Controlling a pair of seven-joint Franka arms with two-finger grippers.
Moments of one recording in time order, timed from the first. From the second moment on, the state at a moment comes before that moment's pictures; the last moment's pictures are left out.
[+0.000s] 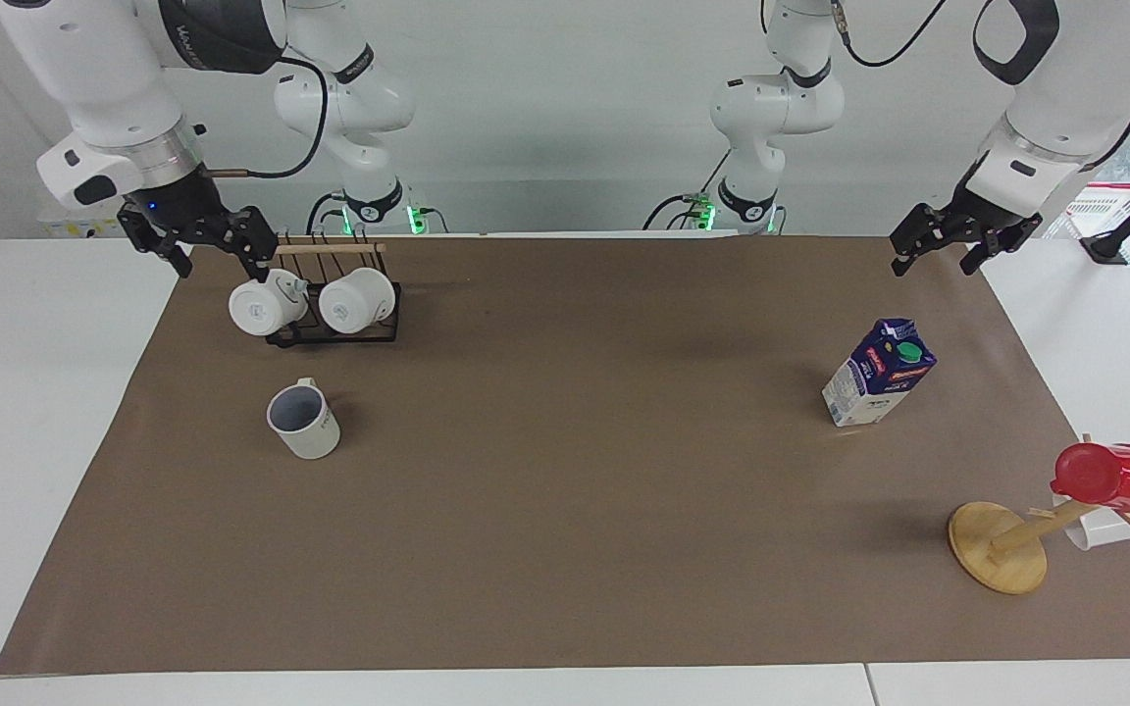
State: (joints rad) left arm -0.04 -0.03 0.02 -1.62 -0.03 1.56 0.04; right arm 0.01 -0.04 -0.04 -1.64 -0.04 1.59 0.07
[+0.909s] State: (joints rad) left arm -0.04 -0.03 0.02 -1.62 -0.03 1.56 0.04; right arm 0.01 -0.04 -0.04 -1.67 -0.04 1.67 0.07
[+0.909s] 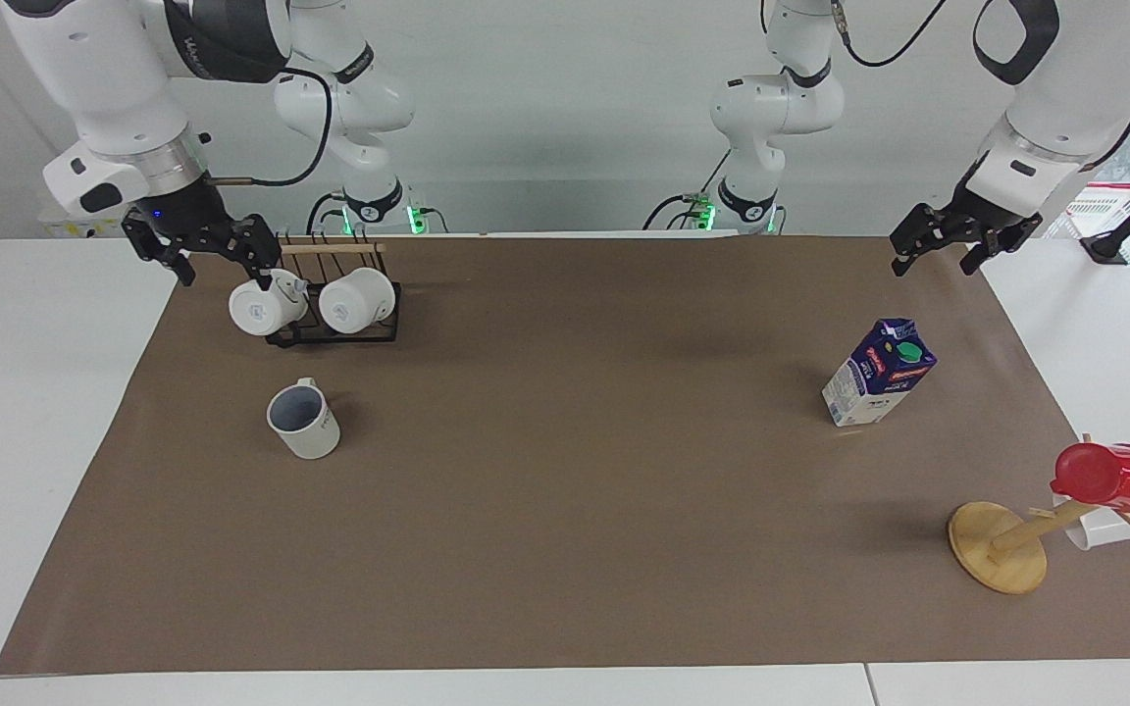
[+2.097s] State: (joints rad) left arm -0.04 -0.03 0.02 -1.62 -0.03 1.56 0.04; right arm -0.05 0.20 -0.04 -2.00 0.00 2.31 -0.36
